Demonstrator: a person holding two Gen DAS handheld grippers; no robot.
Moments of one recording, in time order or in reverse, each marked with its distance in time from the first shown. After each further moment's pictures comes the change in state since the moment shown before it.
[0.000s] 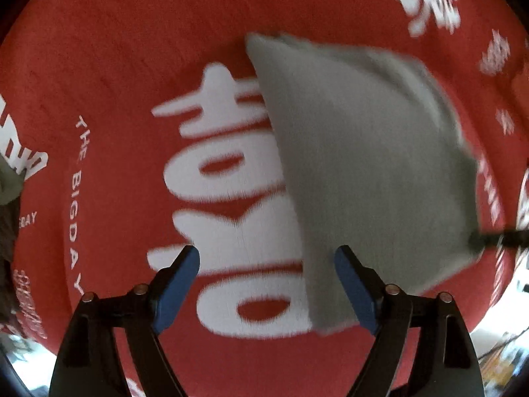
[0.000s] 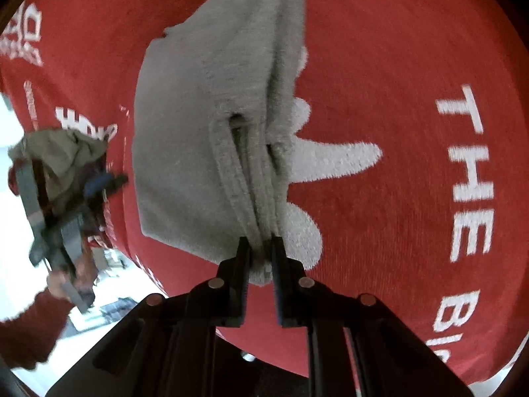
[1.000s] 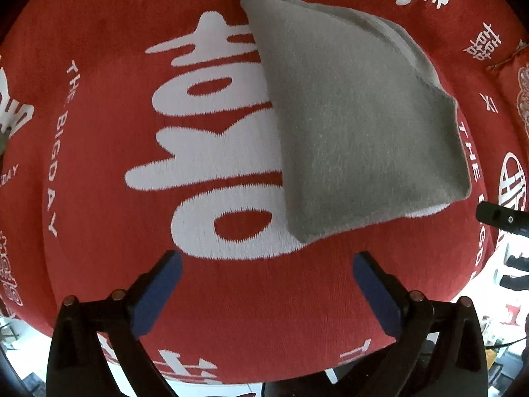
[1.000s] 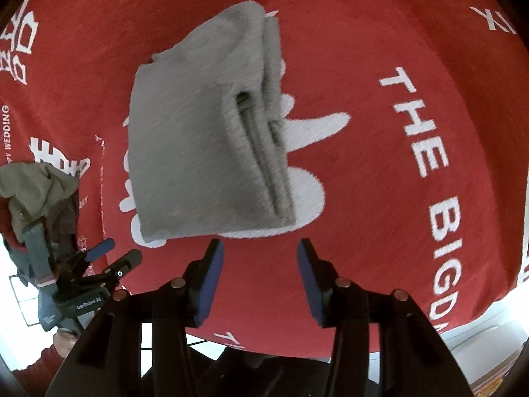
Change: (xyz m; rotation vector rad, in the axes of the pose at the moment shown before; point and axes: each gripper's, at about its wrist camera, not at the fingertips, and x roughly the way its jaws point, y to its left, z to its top) left arm -0.013 0.008 -0.046 -0.065 0.100 -0.126; right arm -0.028 0.045 -0.066 0.111 -0.175 -0.197
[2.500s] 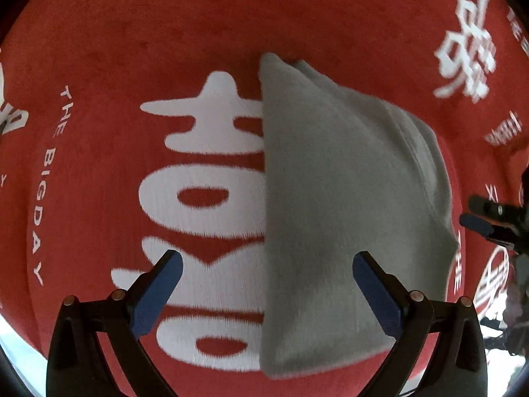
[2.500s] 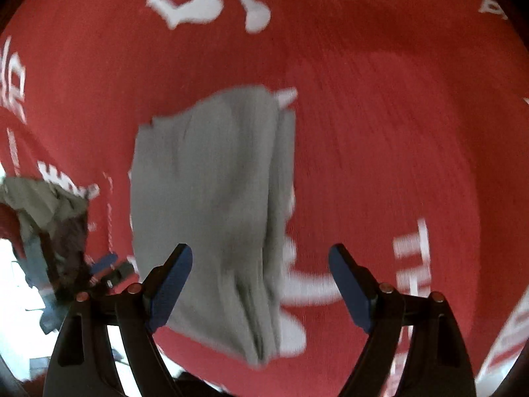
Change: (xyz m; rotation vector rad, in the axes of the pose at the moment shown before) left arm -0.010 0.016 0.090 -0.199 -0.121 -0.064; right arm 0.007 -0.013 0.143 -0.061 -0.038 0.092
